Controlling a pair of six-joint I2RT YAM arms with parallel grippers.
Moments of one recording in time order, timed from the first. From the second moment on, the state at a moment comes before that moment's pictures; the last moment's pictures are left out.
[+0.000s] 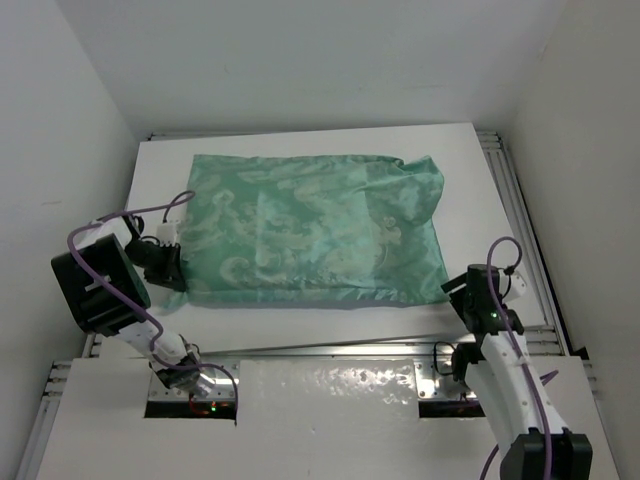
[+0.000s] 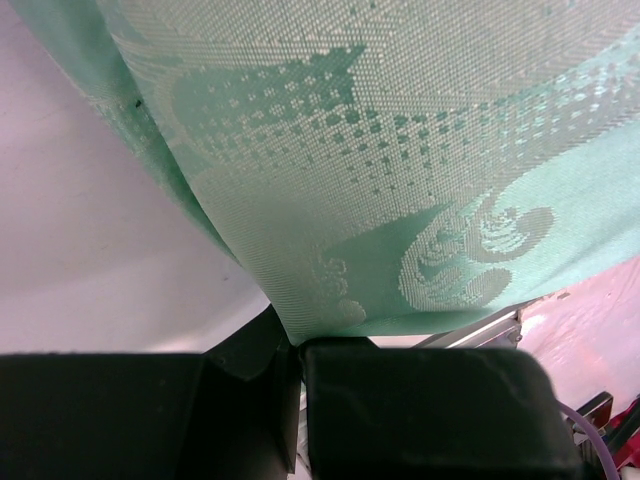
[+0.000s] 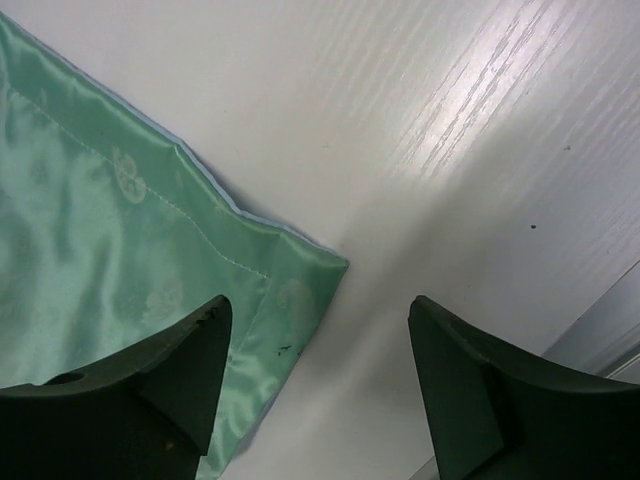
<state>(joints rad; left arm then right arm) 0.52 1.65 0.98 -1.01 0.44 0.69 -0.02 0.63 0.21 -0.48 0.27 0.96</state>
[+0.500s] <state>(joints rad) 0.52 1.64 1.00 -1.01 0.44 0.69 -0.02 0.95 0.16 -0.12 0.18 1.03</state>
